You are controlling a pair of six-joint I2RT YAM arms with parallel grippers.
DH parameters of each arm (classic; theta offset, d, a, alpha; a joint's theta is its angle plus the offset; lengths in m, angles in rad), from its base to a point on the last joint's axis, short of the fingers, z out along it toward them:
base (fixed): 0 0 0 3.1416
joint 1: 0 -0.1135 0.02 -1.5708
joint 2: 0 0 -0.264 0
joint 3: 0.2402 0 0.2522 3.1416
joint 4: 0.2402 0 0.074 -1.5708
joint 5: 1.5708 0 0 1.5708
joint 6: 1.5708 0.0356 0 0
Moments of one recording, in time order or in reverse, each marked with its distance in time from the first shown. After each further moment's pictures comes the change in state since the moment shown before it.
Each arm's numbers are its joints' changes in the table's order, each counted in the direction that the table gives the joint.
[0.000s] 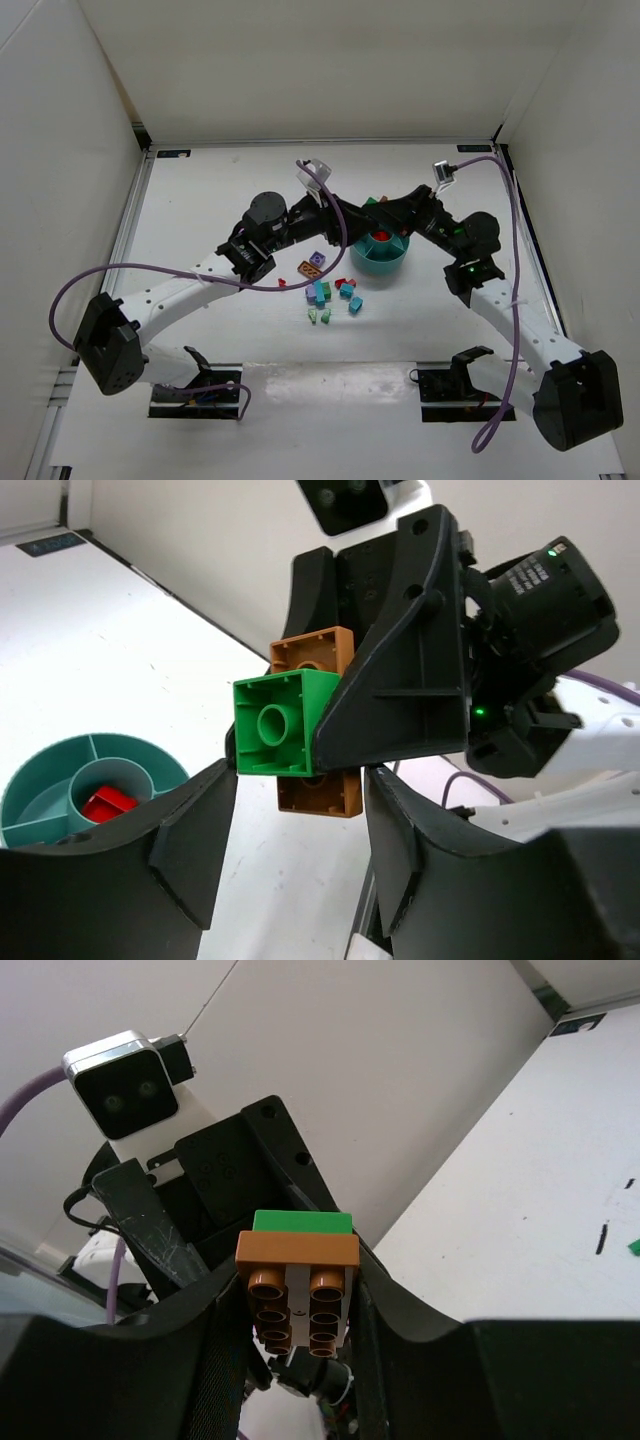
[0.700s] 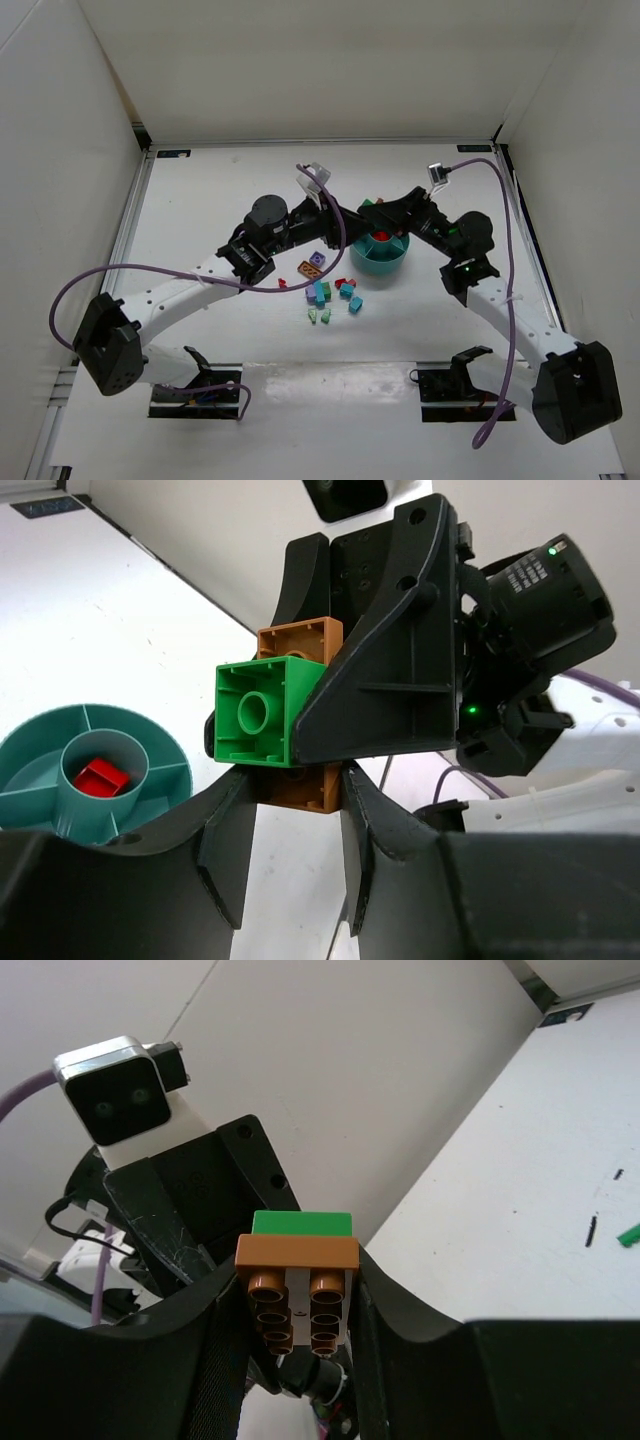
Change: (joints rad) left arm -0.002 0.003 -0.026 0.011 -0.011 -0.043; right arm -0.014 -0.052 -0.023 -0.066 0.010 0.017
